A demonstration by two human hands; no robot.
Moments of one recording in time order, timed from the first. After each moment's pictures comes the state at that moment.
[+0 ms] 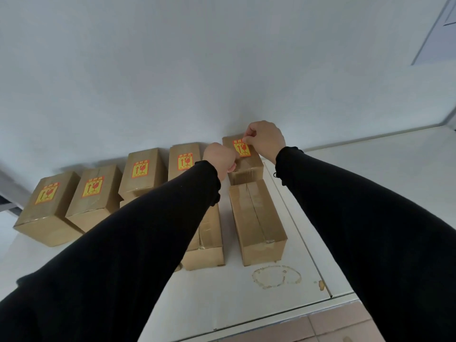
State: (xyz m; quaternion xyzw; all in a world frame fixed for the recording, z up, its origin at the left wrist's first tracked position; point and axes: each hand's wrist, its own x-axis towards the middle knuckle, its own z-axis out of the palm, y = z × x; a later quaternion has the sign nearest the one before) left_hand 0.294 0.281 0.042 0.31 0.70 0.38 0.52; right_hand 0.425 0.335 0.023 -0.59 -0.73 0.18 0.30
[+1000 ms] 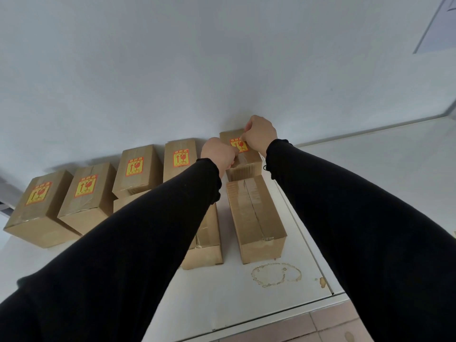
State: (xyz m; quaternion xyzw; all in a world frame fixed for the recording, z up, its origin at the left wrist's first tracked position) left_hand 0.296 0.283 0.026 0.47 0.75 0.32 0.35; right_hand 0.411 0.342 0.019 -0.65 -0.67 0.21 0.29
